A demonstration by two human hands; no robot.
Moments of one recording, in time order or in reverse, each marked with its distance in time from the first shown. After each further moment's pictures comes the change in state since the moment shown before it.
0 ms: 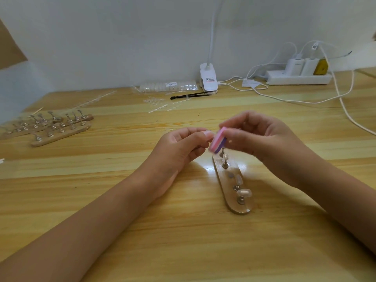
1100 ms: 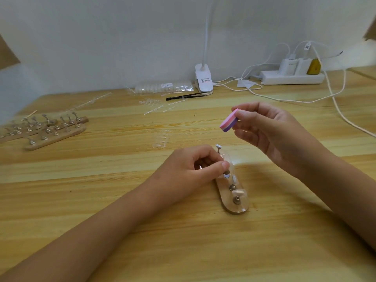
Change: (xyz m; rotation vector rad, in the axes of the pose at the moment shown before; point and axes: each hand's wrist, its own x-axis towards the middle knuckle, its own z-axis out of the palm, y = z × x) left_hand -0.012 -0.011 0.009 0.650 -0.201 0.202; right_hand 0.005 -0.010 -0.012 0.195 0.203 0.103
